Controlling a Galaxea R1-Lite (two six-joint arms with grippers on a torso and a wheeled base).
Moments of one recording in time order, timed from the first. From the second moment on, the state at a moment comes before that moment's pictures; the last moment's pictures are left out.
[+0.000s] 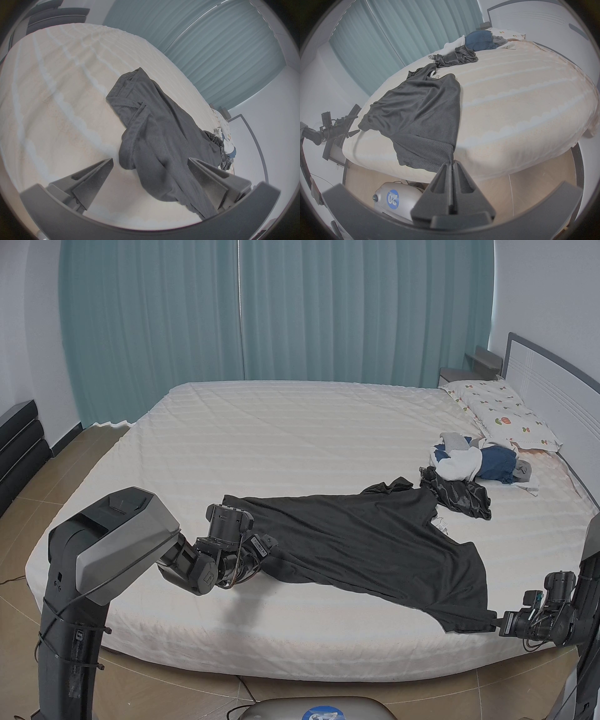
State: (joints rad) left arm -0.39 2.47 -1.30 -0.53 0.05 -0.92; right arm -0.31 2.29 -0.16 -1.30 0.36 0.04
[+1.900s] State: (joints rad) left arm -0.25 2.13 -1.24 0.49 0.04 -0.44; right arm -0.32 2.26 -0.02 -1.34 0.60 -0.09
